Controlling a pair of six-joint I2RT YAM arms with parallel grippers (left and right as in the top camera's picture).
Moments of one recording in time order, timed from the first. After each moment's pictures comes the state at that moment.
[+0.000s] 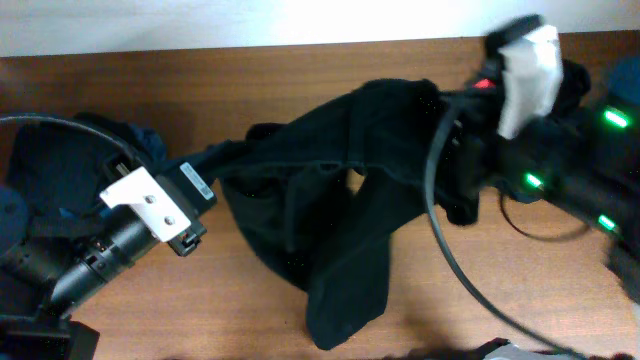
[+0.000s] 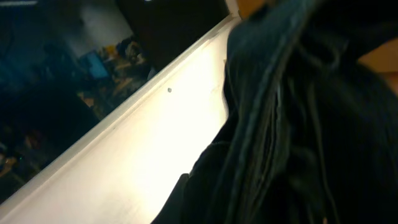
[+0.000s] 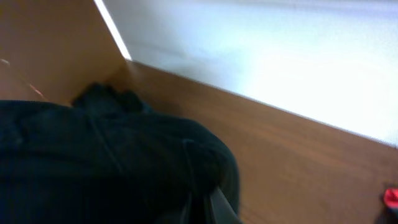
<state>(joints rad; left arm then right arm) -0.12 0.97 1.63 -0.77 0.68 0.51 0.43 1.43 2.31 -1.32 -0.19 0.08</state>
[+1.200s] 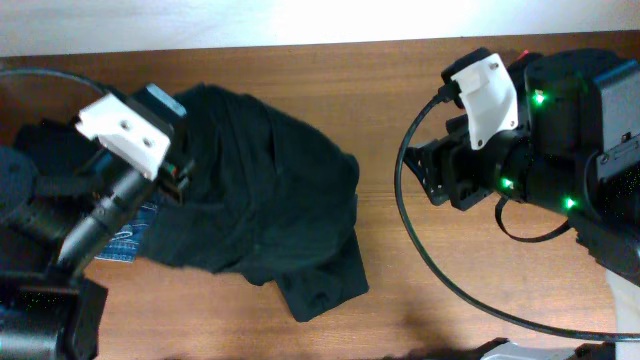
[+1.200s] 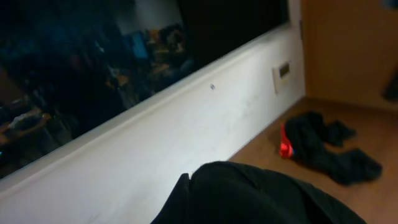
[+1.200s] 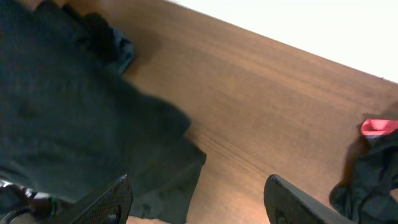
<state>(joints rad) -0.12 1.06 1.63 -0.59 0.50 0.30 0.43 1.47 2.31 -1.58 -0.16 -0.01</state>
